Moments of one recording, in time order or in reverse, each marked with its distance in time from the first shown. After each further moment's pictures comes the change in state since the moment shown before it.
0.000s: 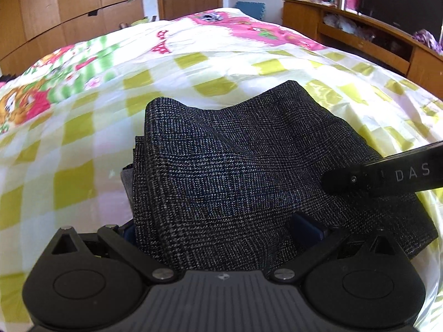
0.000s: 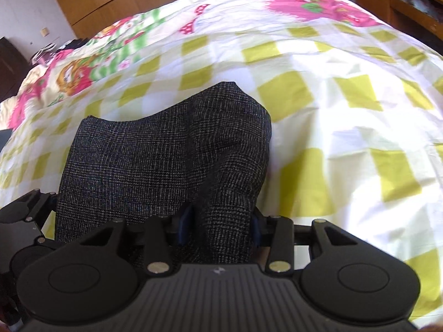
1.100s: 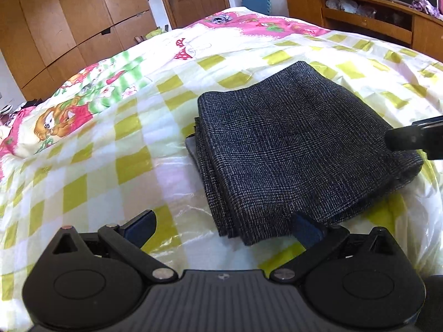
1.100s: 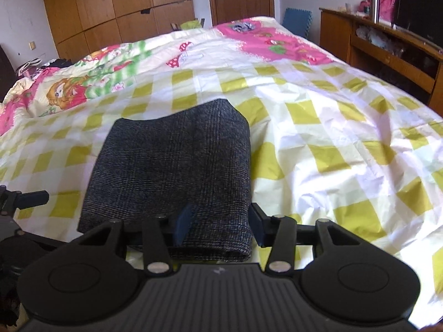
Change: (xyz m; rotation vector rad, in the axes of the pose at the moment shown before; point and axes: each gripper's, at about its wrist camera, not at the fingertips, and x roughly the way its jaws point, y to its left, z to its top) left arm -0.076 0.000 -0.043 0.104 0.004 0.167; right arm -0.100 0.049 -0.077 -0.044 -0.204 -0.154
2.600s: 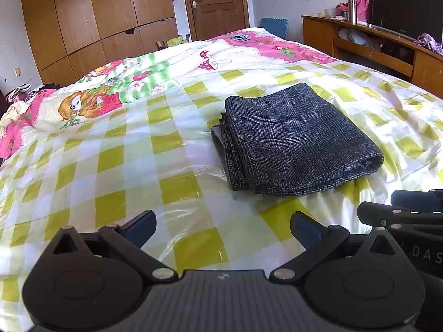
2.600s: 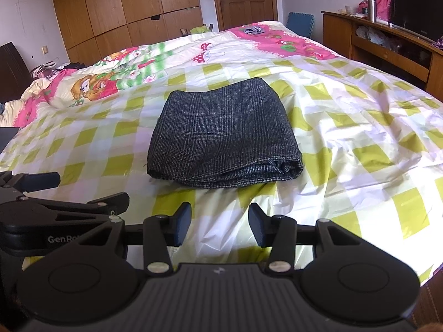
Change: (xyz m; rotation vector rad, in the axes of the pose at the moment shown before) left arm -0.080 0.023 -0.051 -0.125 -0.067 -0.008; right arm -0.047 0.059 -0.068 0.027 -0.007 0.015
